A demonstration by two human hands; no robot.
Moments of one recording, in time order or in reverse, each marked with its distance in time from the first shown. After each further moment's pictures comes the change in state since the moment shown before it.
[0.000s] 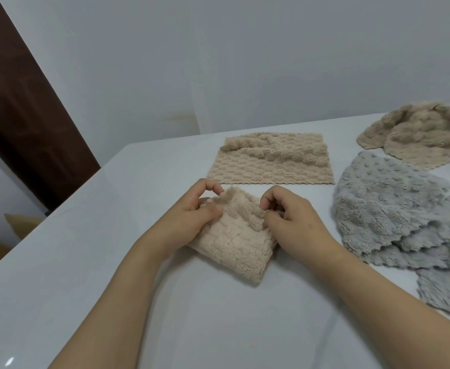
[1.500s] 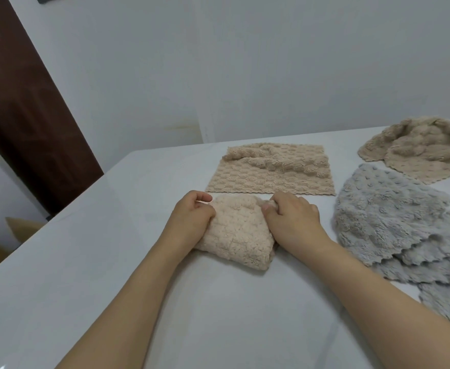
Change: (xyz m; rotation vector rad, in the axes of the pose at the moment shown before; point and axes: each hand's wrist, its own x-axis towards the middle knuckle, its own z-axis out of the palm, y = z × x) left_hand 0.027 -0.016 0.011 0.071 0.455 -0.082; right_hand 0.036 0.019 0.006 -0.595 0.030 0.104
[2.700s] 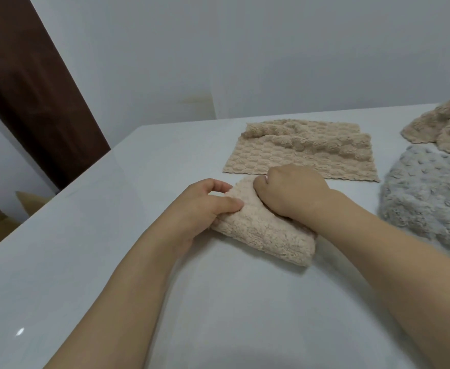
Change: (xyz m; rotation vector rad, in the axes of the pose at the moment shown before) left_hand -0.007 0.007 -0.023 -0.132 -0.261 -0.215; right_hand 0.047 -0.048 0.009 -0.383 -0.185 -0.180
